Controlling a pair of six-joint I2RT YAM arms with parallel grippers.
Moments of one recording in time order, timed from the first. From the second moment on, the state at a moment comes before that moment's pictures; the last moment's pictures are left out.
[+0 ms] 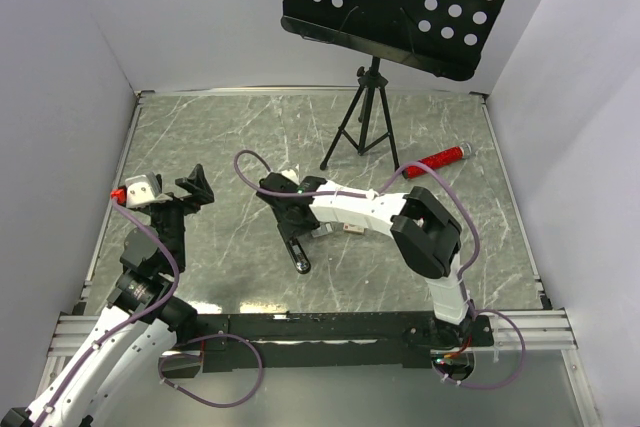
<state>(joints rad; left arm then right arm) -0.50 0.38 0.46 0.15 -0.65 -0.18 1.01 2.00 1.53 -0.76 0.24 0.54</state>
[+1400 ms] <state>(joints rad) -0.52 0.38 0.46 0.15 -0.65 -0.18 1.10 1.76 1.32 -0.77 0.17 0.59</state>
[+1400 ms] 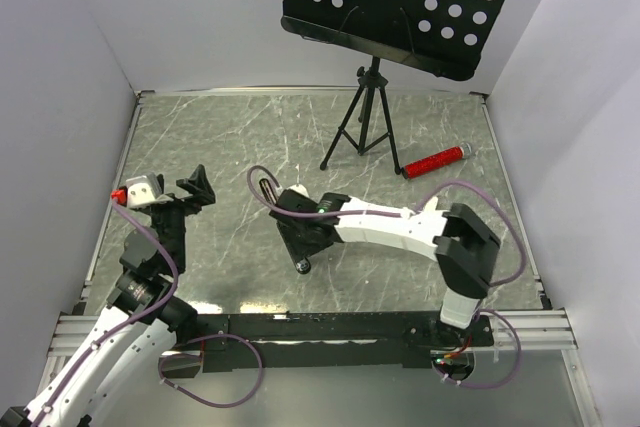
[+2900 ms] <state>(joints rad) -0.32 1.32 0.74 -0.09 -0.23 -0.73 0.82 1.35 0.75 -0.25 -0.09 0.24</state>
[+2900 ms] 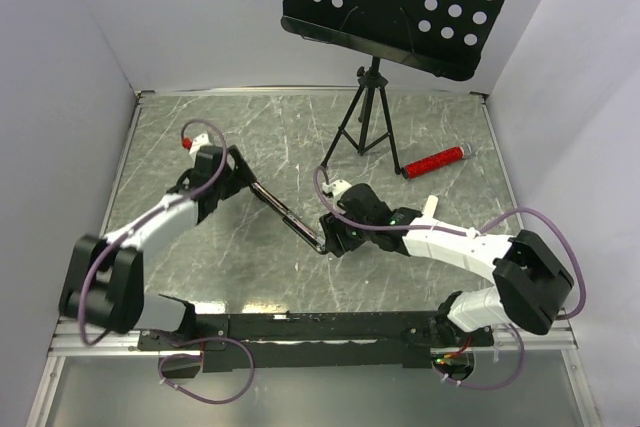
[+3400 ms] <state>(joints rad) -0.18 1.53 0.88 -0.10 -0.02 -0.72 0.87 1.56 0.82 -0.15 -0.08 0.10</state>
